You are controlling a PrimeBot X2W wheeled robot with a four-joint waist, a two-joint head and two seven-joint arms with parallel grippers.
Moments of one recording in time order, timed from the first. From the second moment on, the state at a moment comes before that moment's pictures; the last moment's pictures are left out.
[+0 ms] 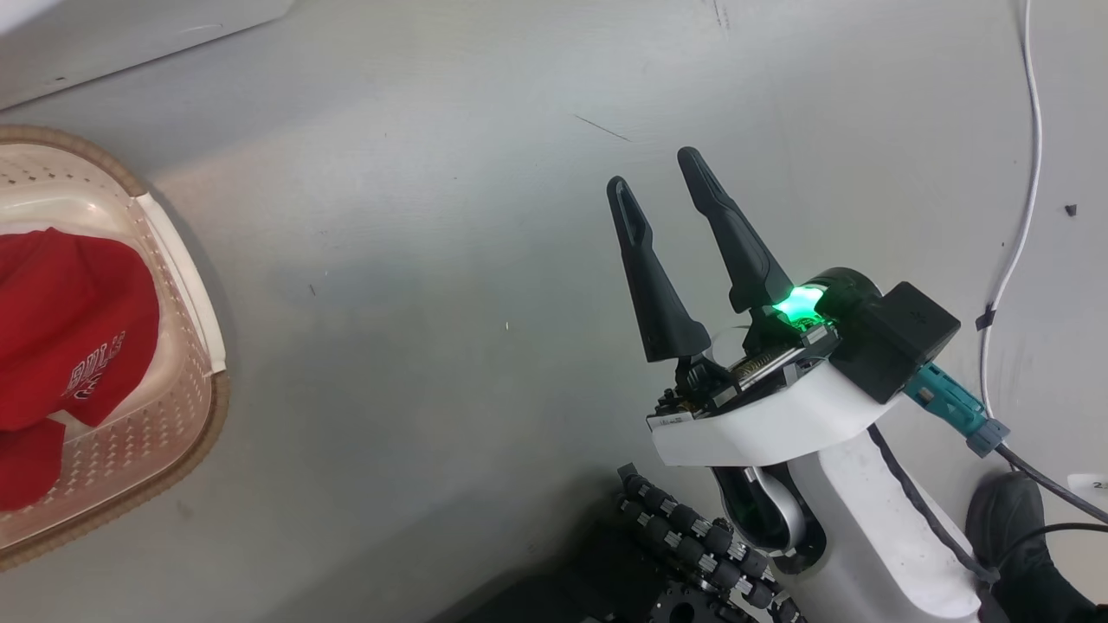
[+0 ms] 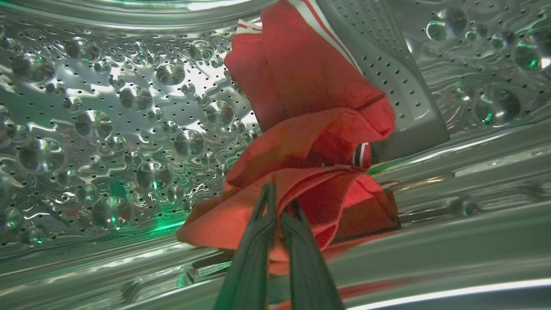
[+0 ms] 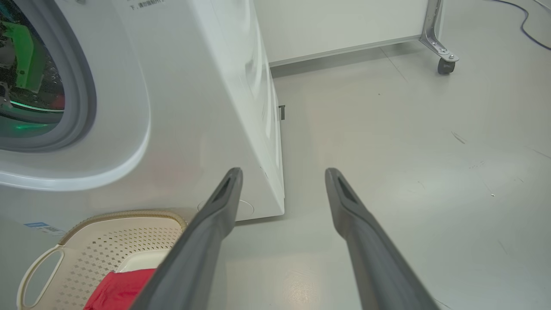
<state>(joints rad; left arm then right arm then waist) -1.40 0.75 -0.19 0.38 -0.19 -0.11 1.02 -0.35 -0.04 0.56 -0.11 0.56 -0.05 -0.26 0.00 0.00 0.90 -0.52</state>
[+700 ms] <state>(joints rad) -1.36 0.64 -0.16 0.38 -0.27 -0.11 0.83 -0.39 -0.04 0.52 -0.09 0.53 -0.05 -0.26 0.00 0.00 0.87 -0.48</state>
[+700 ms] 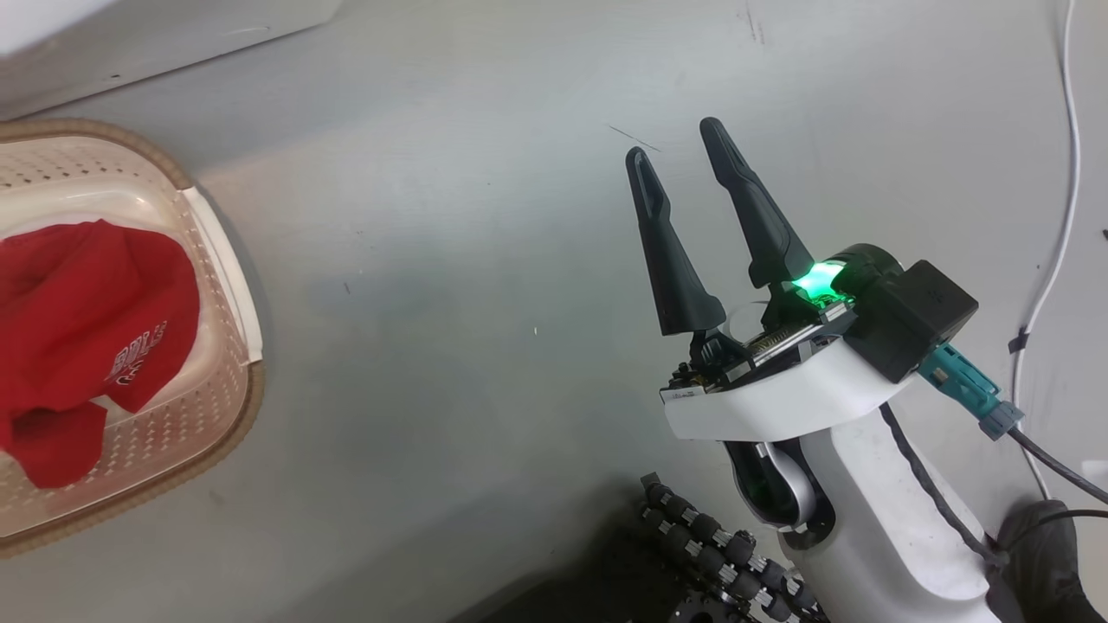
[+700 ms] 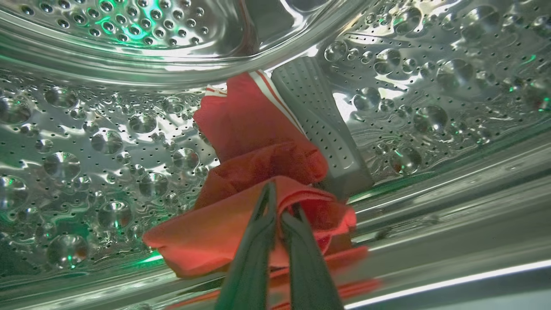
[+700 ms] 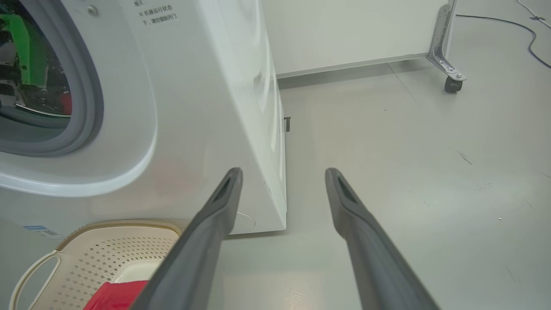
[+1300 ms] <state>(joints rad) -1.17 0.51 -0.06 0.37 -0.38 -0.09 0.49 -0.39 -0.04 0.49 -0.05 0.45 -0.05 -0.26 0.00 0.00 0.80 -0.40</state>
